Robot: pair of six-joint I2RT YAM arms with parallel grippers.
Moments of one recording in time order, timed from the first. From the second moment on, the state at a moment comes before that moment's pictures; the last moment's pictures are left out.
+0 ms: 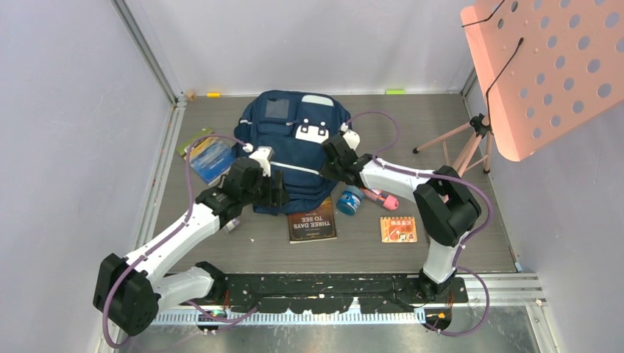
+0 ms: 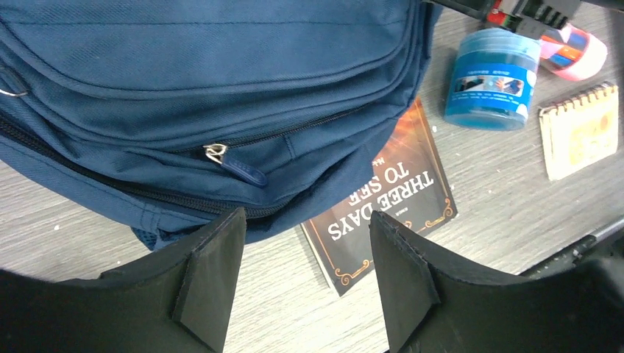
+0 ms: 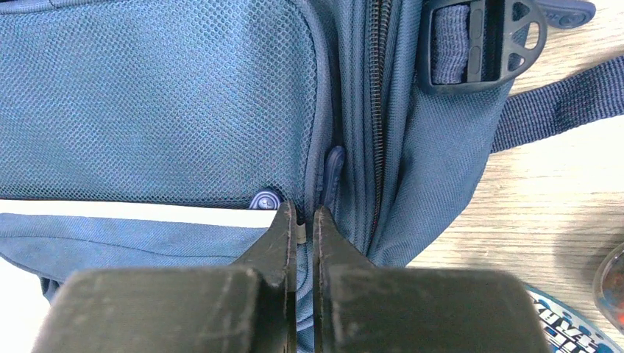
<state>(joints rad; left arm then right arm) -0.55 1.07 0.74 -0.36 0.06 -0.39 0.70 1.80 1.17 -0.17 0.24 0.90</state>
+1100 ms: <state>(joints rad) -0.55 1.20 0.78 -0.30 -0.07 -0.43 0.70 1.56 1.12 -0.16 0.31 1.04</state>
